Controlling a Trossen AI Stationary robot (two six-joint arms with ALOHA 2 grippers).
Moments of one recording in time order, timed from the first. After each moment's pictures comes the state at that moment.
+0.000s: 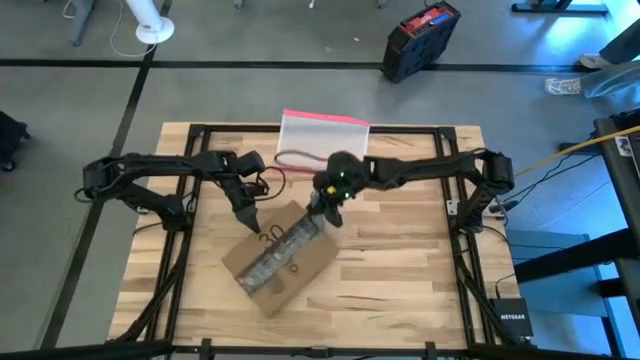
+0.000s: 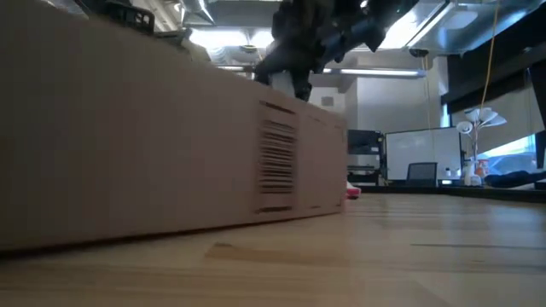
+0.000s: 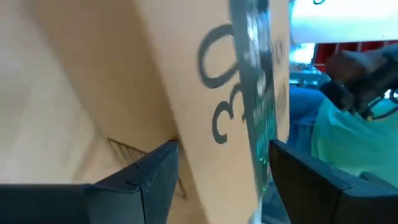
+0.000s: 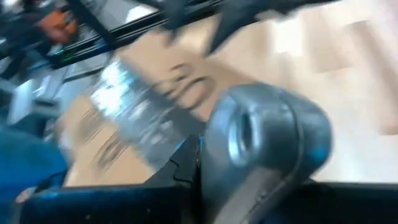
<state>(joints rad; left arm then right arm) 0.35 1.31 0.73 -0.66 0.90 -0.28 -0.16 1.74 1.21 -0.13 -0.42 0.16</state>
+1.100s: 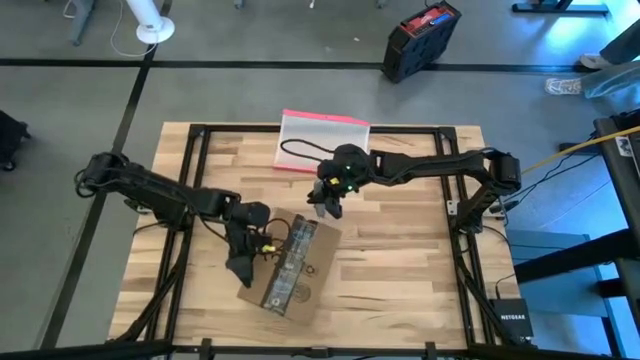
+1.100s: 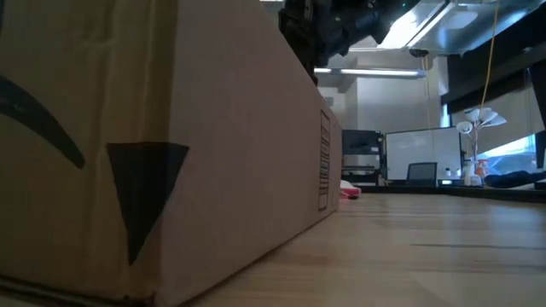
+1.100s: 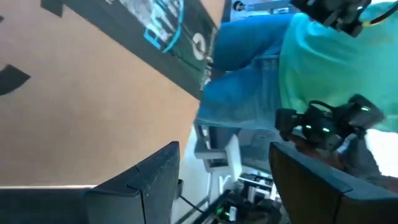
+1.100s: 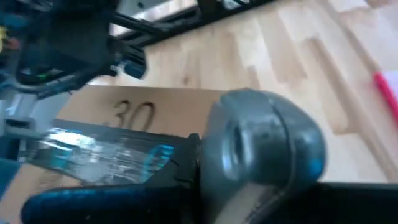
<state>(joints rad) -0.20 1.32 0.73 -0.25 0.87 -0.76 -0.16 1.67 1.20 -0.13 -0.35 0.21</state>
